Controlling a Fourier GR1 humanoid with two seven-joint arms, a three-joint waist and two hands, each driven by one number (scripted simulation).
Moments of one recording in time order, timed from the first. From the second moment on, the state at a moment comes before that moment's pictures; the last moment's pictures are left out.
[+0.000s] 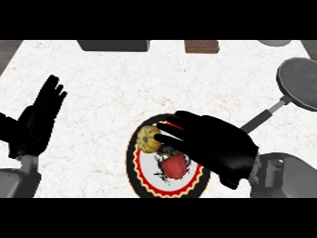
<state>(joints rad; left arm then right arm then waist) -0.15 0.36 -0.11 -1.57 0.31 0.25 0.16 -0.58 -0.50 0.69 -1.82 0.64 0.55 0.10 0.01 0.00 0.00</state>
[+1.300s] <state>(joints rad) -0.16 0.29 -0.04 -1.58 0.24 0.19 0.21 -0.46 -0.23 0.94 -1.88 1.13 0.79 0.31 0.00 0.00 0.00</state>
